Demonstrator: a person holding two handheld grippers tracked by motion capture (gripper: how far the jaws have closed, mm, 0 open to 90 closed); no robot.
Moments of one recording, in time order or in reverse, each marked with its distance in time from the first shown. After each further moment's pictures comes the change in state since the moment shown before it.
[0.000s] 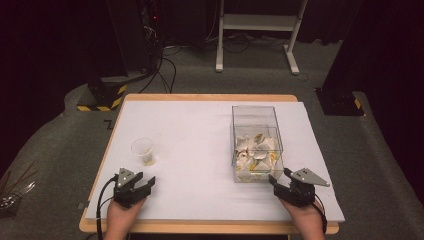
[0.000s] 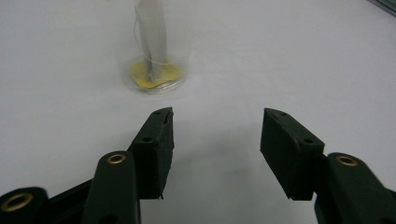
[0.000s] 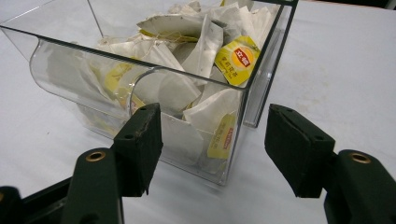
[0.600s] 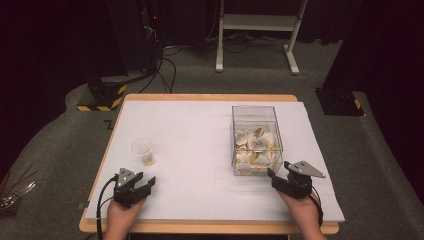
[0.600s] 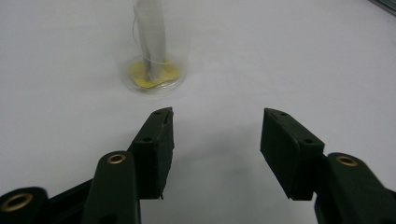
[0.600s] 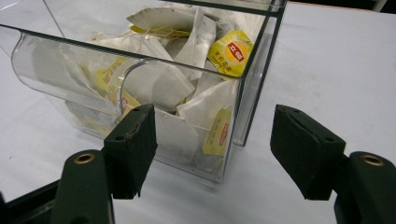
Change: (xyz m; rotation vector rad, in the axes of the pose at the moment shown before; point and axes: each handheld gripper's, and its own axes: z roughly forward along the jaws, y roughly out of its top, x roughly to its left) left arm 0.000 0.000 0.000 0.003 -0.002 0.003; right arm -0.009 0.008 0.021 -0.006 -0.033 0.011
